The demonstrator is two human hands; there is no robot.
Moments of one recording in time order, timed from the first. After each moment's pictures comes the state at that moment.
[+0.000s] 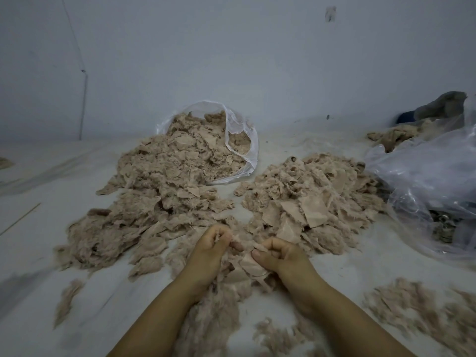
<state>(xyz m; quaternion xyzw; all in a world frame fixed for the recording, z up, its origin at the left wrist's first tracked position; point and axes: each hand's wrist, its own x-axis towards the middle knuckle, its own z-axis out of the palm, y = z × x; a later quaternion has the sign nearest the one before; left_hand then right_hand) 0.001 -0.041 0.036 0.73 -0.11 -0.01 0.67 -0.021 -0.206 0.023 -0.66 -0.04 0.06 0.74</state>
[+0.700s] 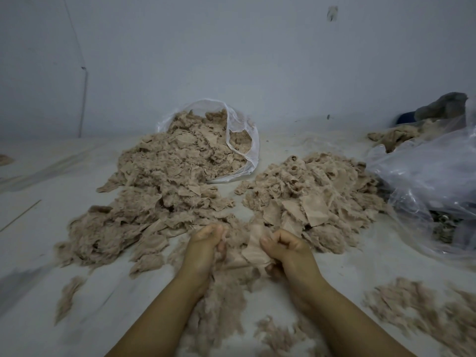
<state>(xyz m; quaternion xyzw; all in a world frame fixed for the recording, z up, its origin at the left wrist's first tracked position) 0.008 -0.042 0.035 0.63 0.00 -0.01 0.78 -0.018 -0.201 0.025 -0.60 -0.02 0.00 0.80</state>
